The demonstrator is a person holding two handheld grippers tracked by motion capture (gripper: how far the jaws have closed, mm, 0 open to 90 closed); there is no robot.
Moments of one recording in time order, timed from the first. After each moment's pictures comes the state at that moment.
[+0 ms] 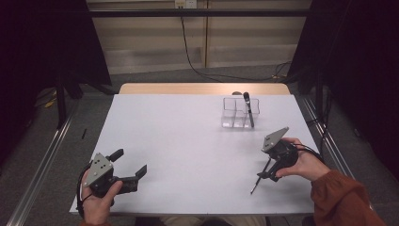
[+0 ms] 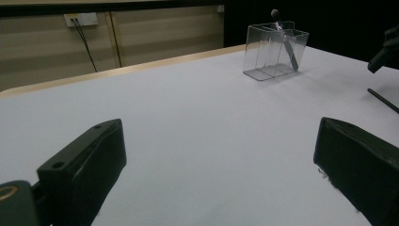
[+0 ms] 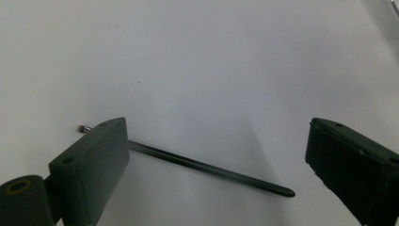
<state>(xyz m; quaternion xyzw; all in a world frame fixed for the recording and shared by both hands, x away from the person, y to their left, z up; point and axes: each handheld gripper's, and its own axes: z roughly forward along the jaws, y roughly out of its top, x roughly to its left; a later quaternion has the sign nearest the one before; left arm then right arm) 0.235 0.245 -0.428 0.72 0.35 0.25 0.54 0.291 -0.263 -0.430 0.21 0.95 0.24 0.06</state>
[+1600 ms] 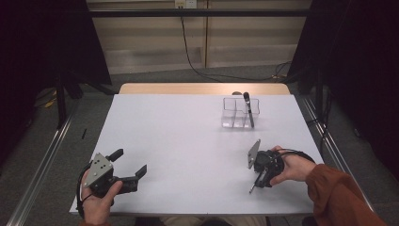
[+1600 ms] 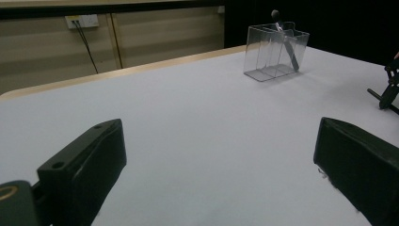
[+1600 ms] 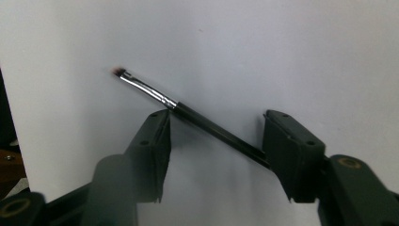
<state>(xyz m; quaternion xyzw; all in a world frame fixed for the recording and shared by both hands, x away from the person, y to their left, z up) 0.235 0.244 -0.428 0.72 0.35 0.25 0.54 0.287 -0.223 -0.449 0.11 0.99 0.08 -0.01</state>
